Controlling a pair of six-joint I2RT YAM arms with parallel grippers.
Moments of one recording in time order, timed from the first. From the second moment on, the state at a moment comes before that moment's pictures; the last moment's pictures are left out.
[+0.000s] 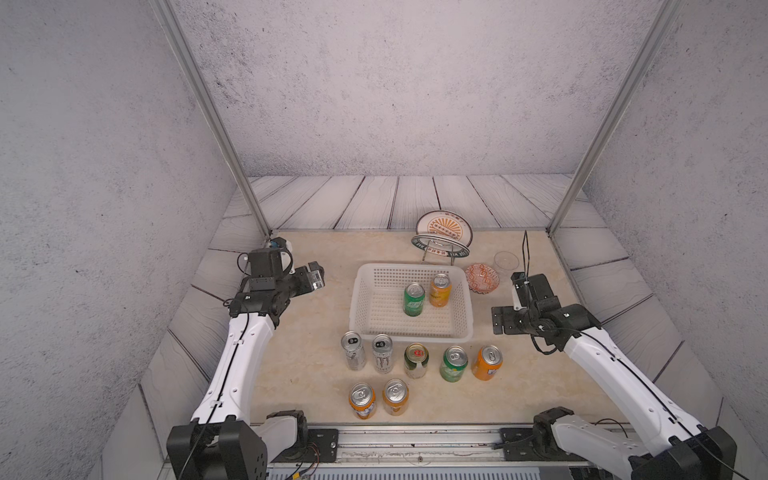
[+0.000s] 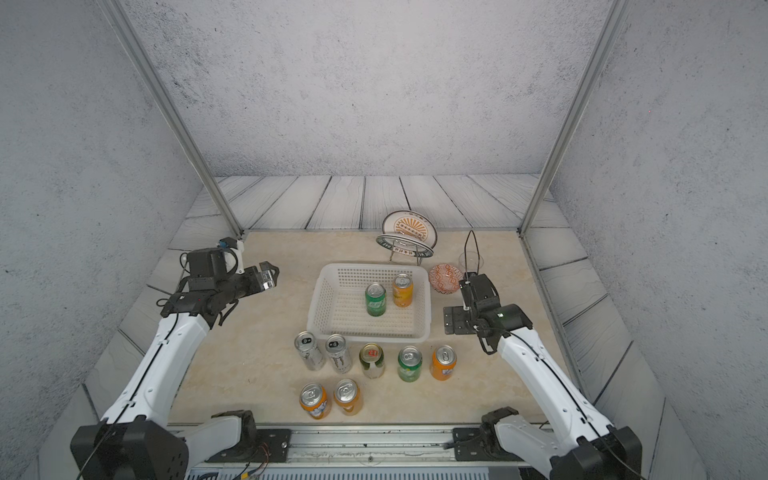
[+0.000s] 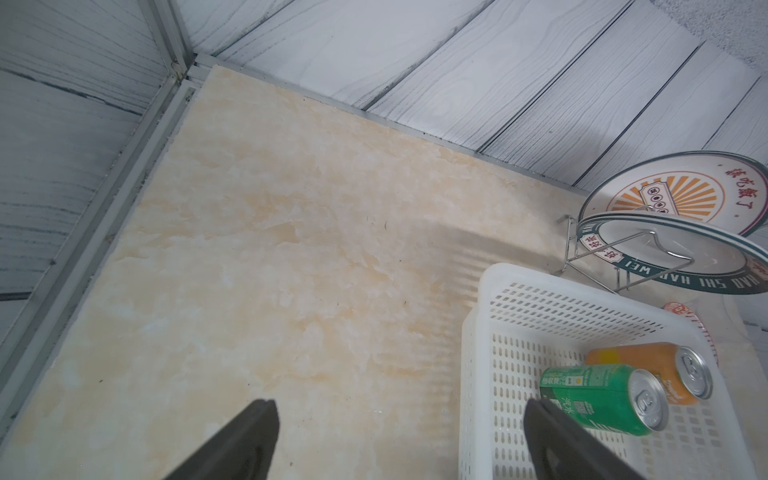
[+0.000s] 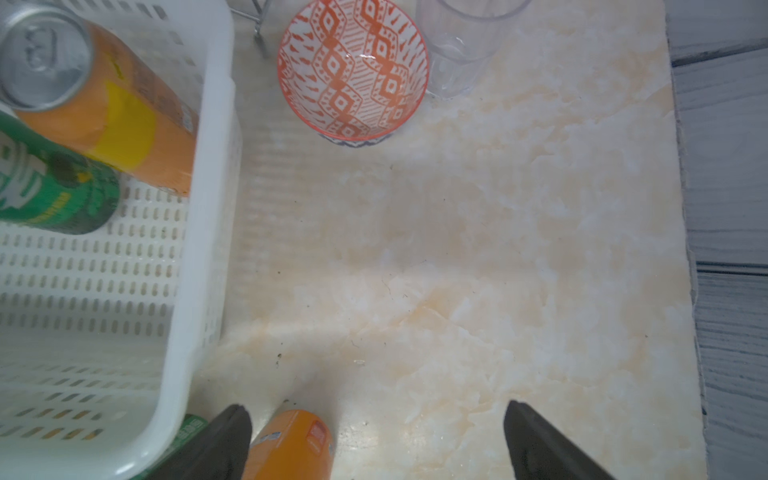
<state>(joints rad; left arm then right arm) 0.05 1.16 1.05 -0.53 0.22 -0.26 0.32 1.08 0.96 -0.88 0.15 0.23</state>
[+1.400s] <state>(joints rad) 0.16 1.21 1.04 -0.49 0.41 -0.31 0.74 2.00 1.81 -0.96 0.11 0.23</state>
